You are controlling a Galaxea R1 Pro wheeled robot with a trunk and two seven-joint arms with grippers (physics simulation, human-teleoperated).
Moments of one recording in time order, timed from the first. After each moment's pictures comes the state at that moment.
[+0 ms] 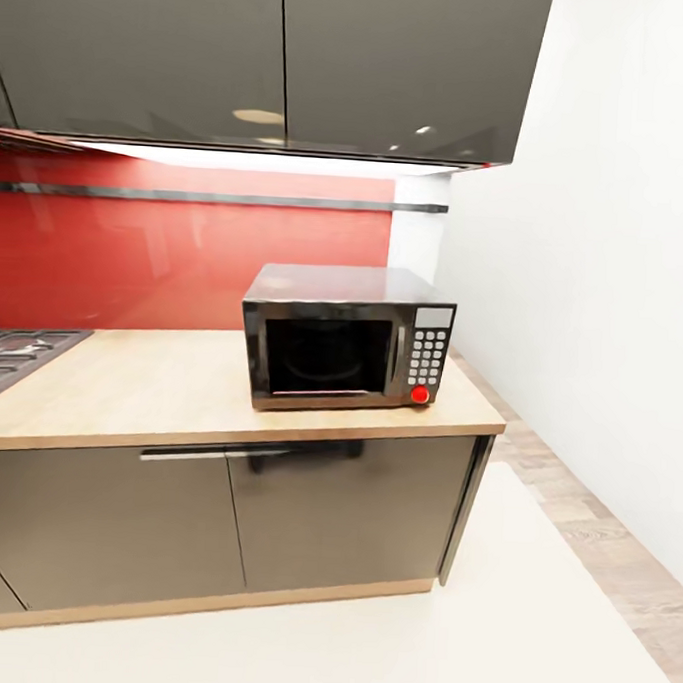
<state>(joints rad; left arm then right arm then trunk) -0.09 0.03 0.00 -0.33 0.01 -0.36 0.01 -0.04 -0.04 0.00 -0.49 0.01 -0.40 0.00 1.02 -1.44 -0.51</state>
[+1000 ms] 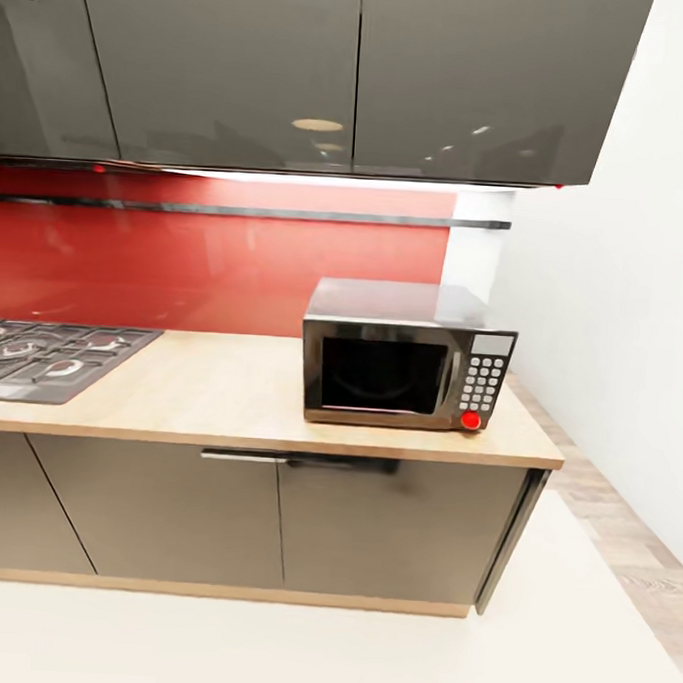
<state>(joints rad) -0.09 0.03 0.02 -0.33 0.01 -0.36 0.01 -0.04 -0.04 0.00 -0.45 0.01 -0.39 0.00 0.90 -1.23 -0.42</state>
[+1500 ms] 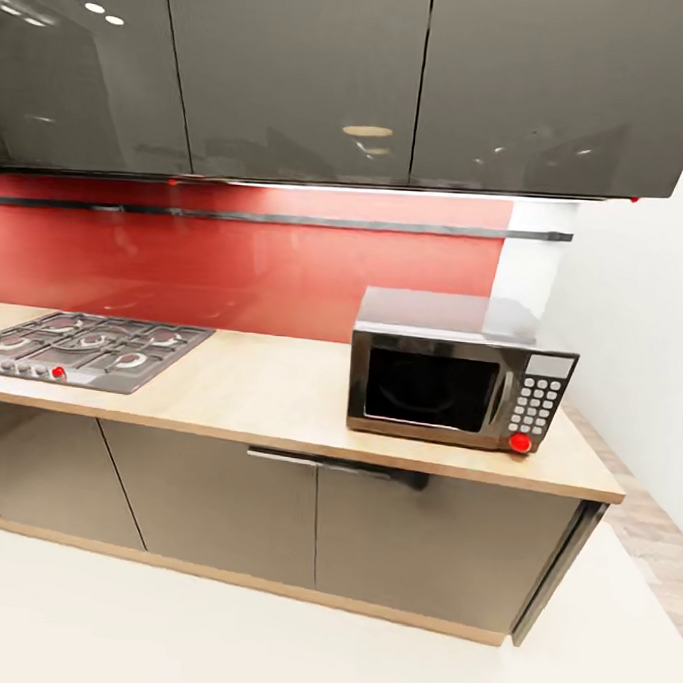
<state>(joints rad) -0.09 0.03 0.02 -0.33 0.01 -0.36 0.01 -0.04 -0.04 0.00 -0.45 0.01 -0.39 0.00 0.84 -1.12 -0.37</state>
